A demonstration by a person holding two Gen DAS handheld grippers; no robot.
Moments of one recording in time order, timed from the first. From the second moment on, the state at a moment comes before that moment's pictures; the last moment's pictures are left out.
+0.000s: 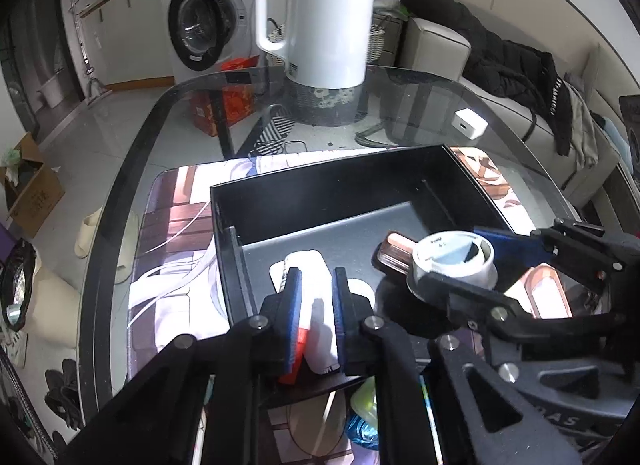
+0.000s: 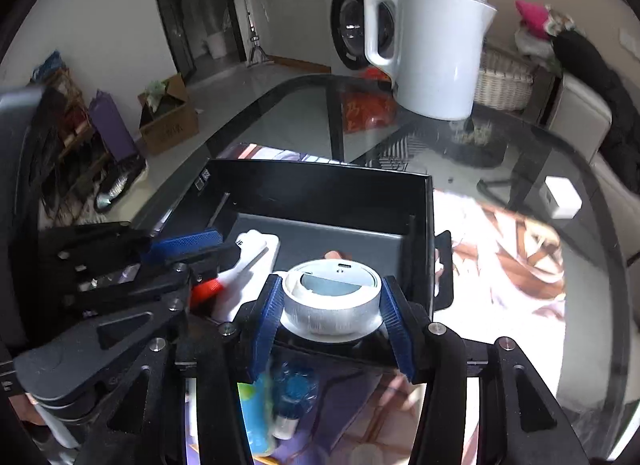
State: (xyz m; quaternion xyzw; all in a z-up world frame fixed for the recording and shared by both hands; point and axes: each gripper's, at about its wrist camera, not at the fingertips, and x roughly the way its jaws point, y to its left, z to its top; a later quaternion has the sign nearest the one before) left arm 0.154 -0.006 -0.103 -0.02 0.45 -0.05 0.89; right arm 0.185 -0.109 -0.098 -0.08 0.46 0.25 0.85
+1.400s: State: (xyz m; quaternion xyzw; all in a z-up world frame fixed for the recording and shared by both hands) left arm 0.091 0.001 -0.087 0.02 0.50 -0.09 0.86; right arm 0.112 -0.152 -0.074 -0.03 0.46 0.27 0.85
